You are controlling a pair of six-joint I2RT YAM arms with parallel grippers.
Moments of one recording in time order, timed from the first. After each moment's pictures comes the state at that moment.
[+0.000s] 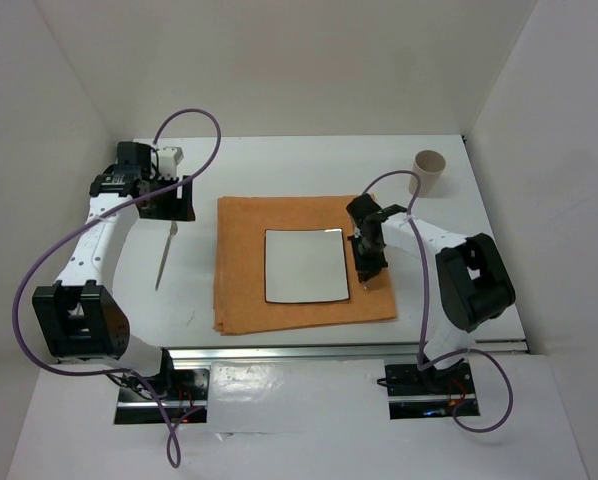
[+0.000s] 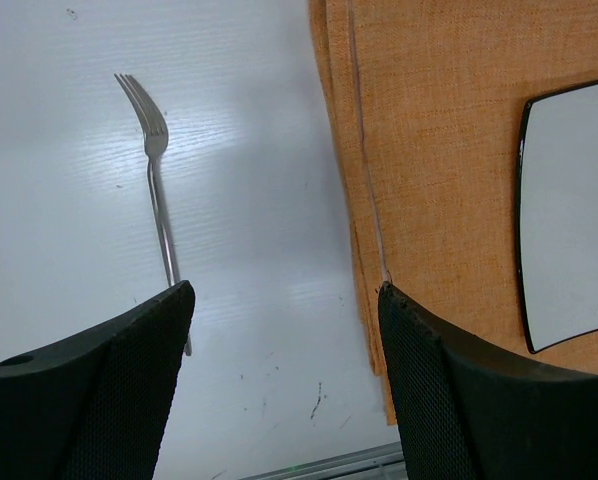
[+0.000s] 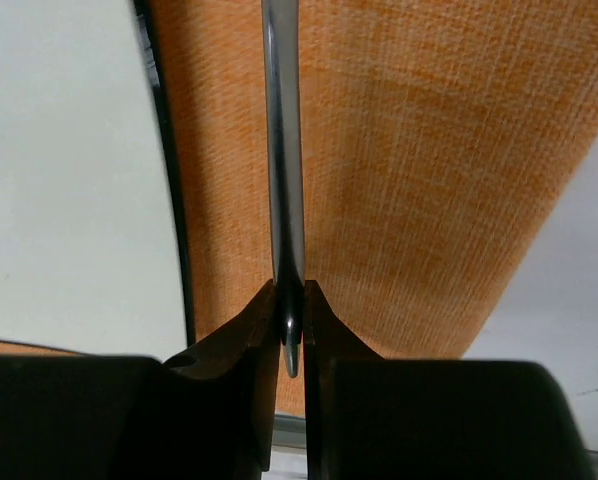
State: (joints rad) left arm 0.06 1.48 1.37 -0.85 0.20 0.08; right arm 0.43 1.66 1.05 -0.76 0.01 0.33
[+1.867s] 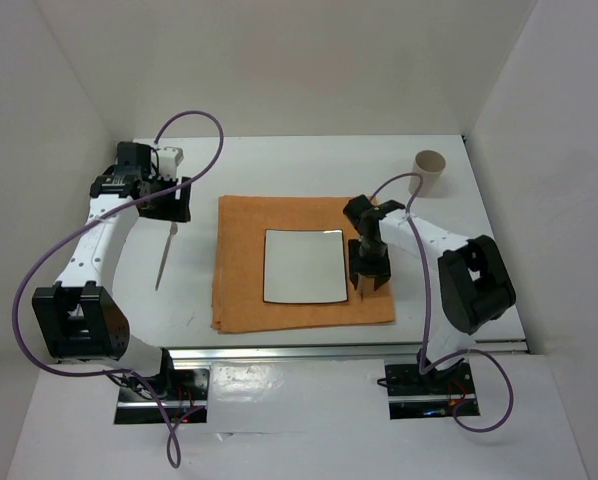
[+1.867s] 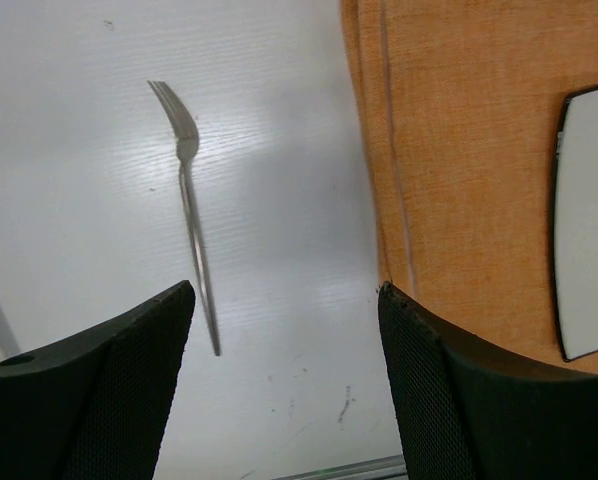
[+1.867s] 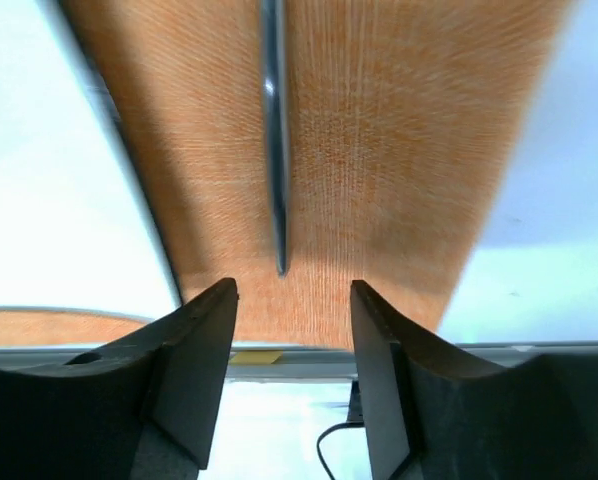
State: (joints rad) left arm 0.06 1.47 1.36 -0.84 0.16 0.12; right arm 0.47 1.68 1.07 -0.94 0.01 0.51
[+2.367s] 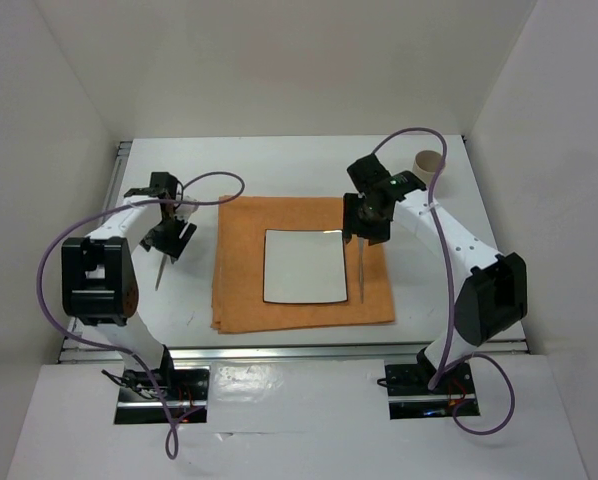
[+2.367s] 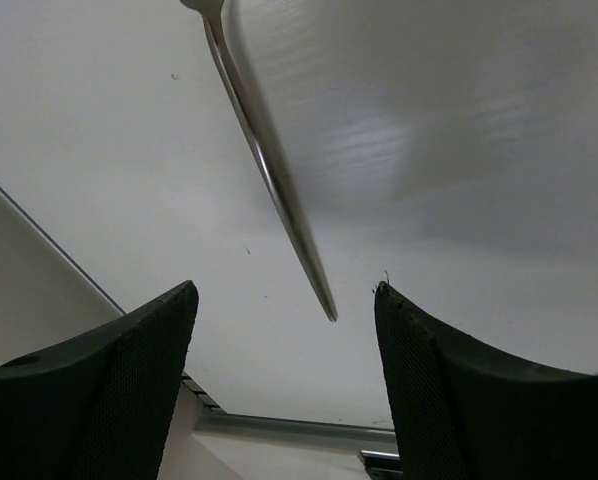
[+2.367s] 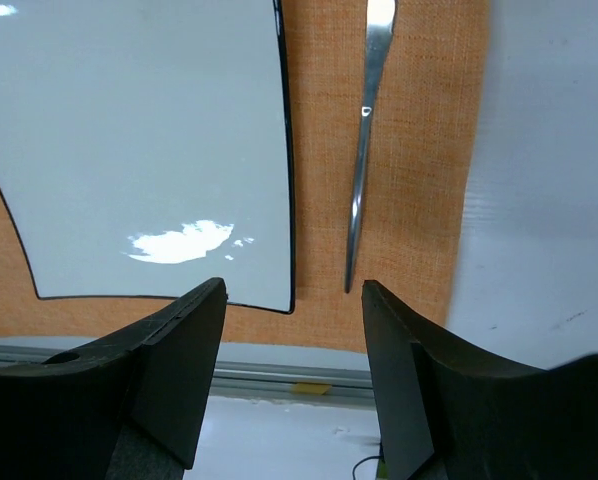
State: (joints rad) left arm 0.04 1.70 1.19 -0.82 -0.19 0.40; right arm 0.47 1.58 1.42 -1.02 0.09 0.51
